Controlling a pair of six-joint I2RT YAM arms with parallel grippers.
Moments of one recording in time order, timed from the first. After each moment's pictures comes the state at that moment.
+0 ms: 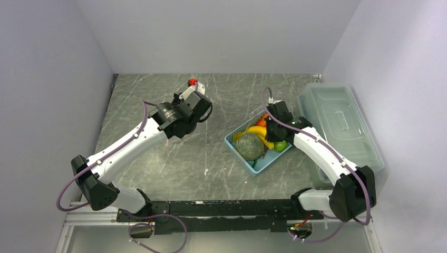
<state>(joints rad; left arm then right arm) -0.84 1.42 1.51 -1.04 -0.95 -0.16 0.41 1.28 0.97 -0.70 0.16 0.32</state>
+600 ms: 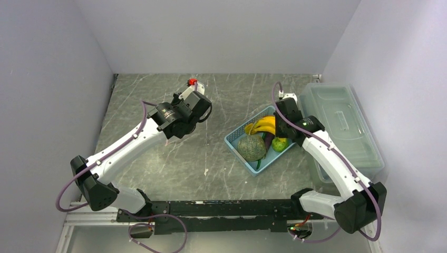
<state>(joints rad) -0.84 1.42 1.51 -1.04 -0.95 -0.16 0.41 1.16 1.06 -0.84 0.34 0.31</state>
